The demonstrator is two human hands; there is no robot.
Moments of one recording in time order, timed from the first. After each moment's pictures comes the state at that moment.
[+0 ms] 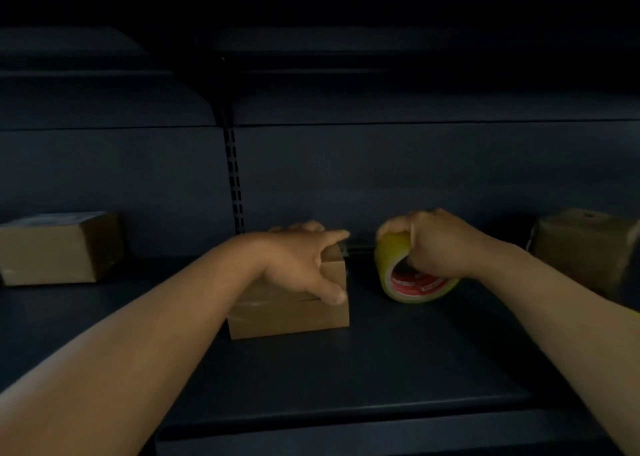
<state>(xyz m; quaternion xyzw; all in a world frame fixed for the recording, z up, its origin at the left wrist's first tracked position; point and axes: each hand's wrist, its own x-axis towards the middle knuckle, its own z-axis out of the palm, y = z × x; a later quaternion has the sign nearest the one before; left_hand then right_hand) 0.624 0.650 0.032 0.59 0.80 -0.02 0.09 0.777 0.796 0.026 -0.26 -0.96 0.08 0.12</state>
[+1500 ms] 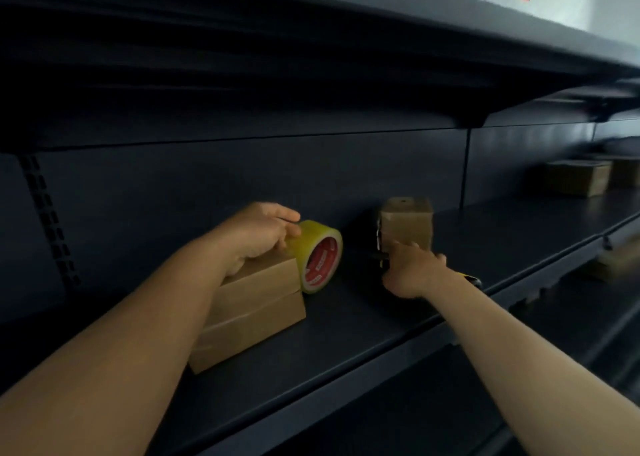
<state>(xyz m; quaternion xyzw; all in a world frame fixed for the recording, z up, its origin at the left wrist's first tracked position) 0.702 0.750 0.040 0.55 0.69 0.41 0.23 0.901 0.832 -0.018 -0.61 -0.78 0.10 0.09</state>
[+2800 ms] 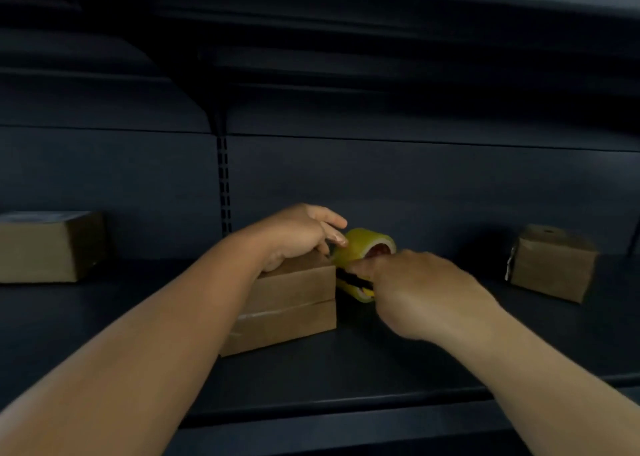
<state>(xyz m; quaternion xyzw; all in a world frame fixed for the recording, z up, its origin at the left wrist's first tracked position) 0.633 0.668 0.038 0.48 0.73 0.42 0.22 0.800 0.705 0.031 -0.31 -0.95 -0.05 0.02</state>
